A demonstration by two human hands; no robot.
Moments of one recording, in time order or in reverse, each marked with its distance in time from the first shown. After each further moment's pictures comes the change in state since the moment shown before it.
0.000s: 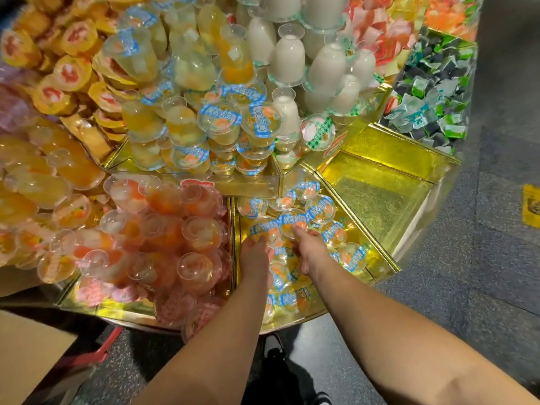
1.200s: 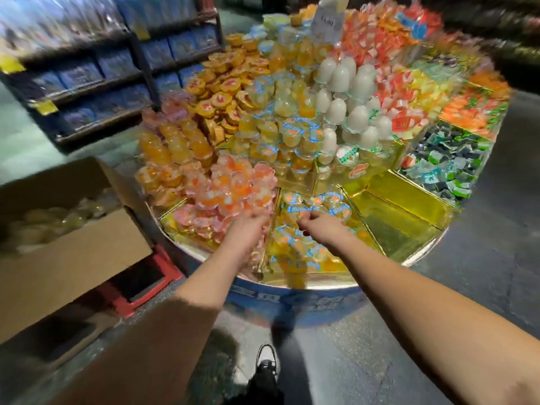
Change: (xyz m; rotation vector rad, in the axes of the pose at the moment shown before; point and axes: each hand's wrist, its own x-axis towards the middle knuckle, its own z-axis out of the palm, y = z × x) left_hand -0.235 0.038 -0.134 0.456 -0.064 0.529; right_hand -0.237 0.007 -0.053 -1.087 -0.287 -0.742
